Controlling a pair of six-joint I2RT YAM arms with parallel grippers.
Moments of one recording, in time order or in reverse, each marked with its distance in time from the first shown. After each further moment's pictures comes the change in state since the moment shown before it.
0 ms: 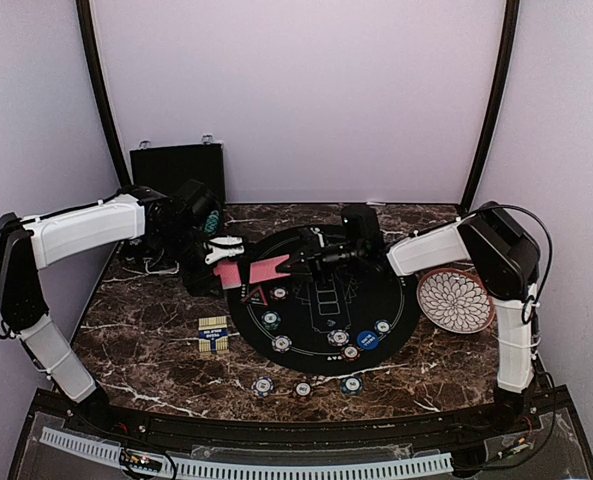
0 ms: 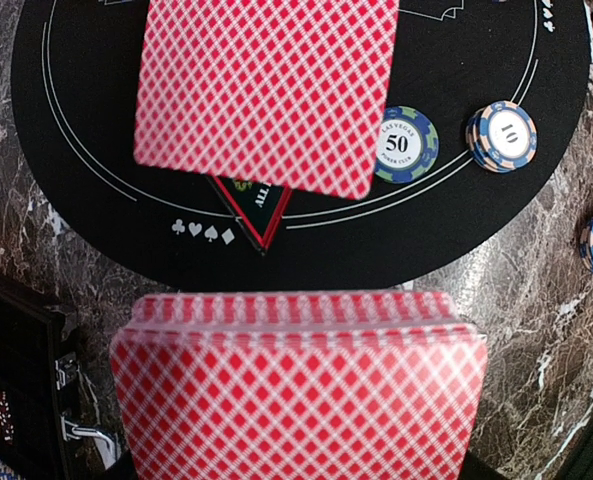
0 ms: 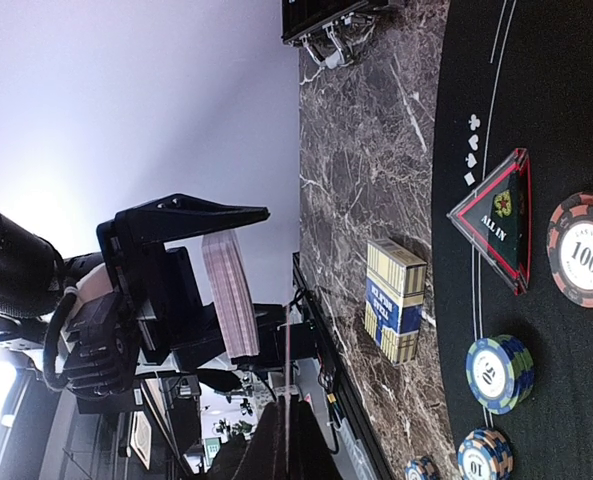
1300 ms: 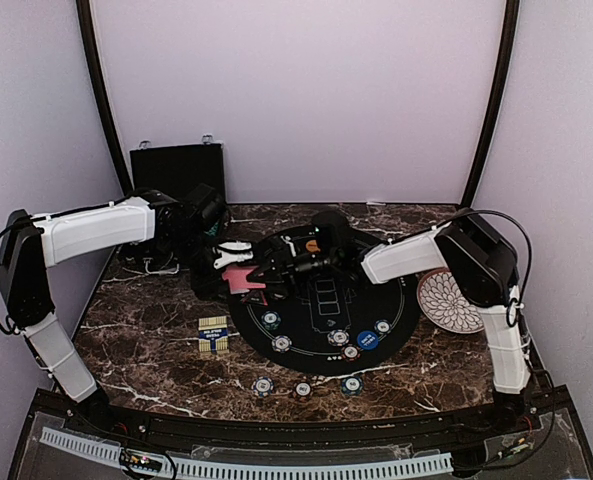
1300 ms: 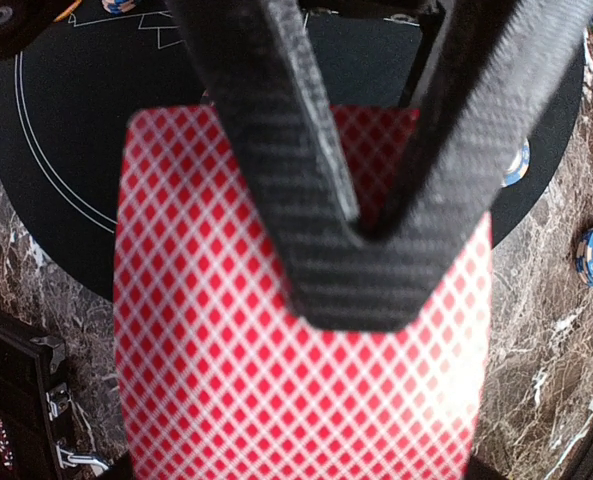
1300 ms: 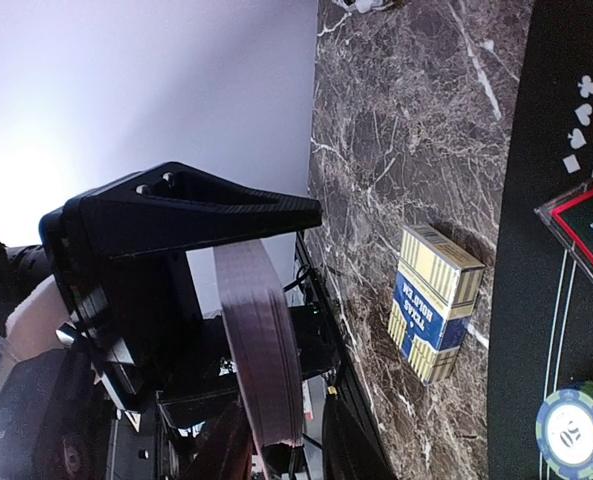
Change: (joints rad) left arm -0.032 0.039 0.008 0.024 0.010 -0.002; right arm 0.114 0.116 0.150 -0.005 0.007 -0.006
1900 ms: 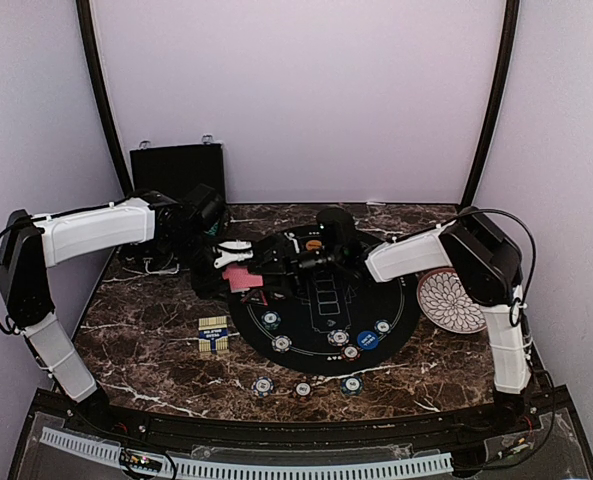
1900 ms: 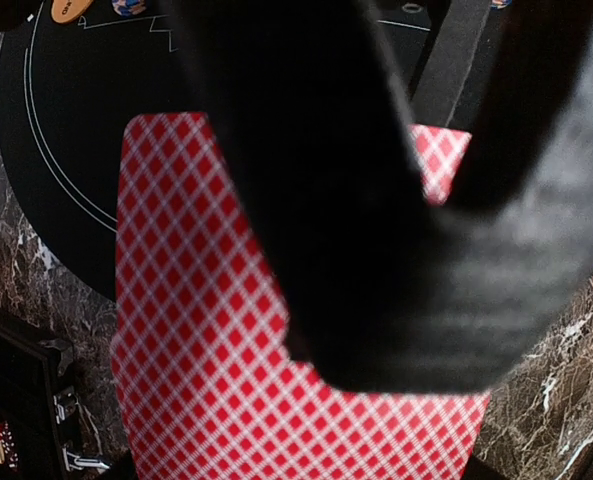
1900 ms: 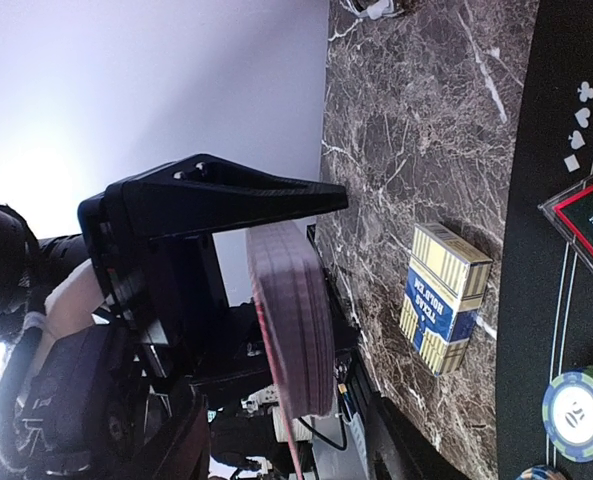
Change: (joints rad) left arm 0.000 0.000 -0.013 0.027 -0.007 0.004; right arm -0.010 -0.032 -0.030 0.030 -0.014 0.028
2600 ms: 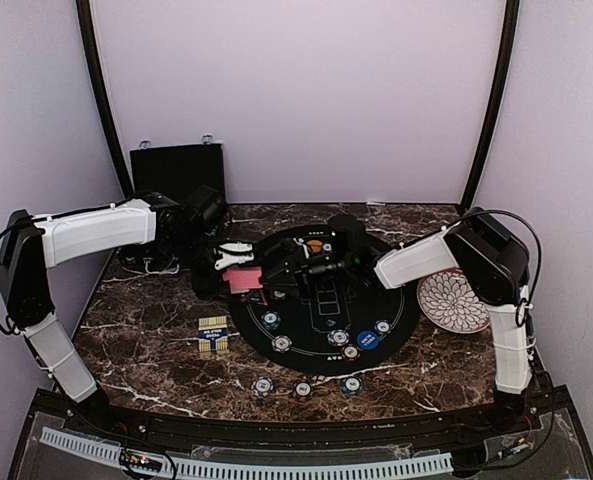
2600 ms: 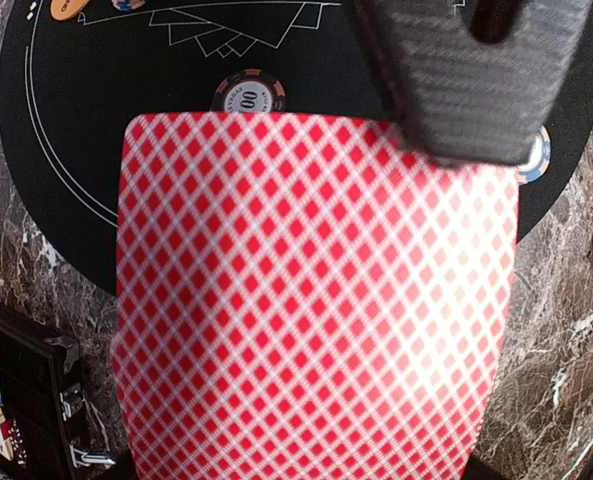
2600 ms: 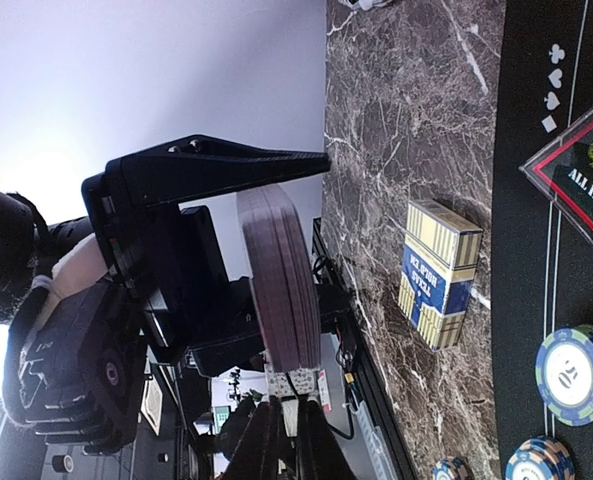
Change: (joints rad) left arm -0.008 0.000 -0.004 0.004 -0.032 0.010; right arm -0.019 -0.039 -0.121 0.120 -0.012 0.063
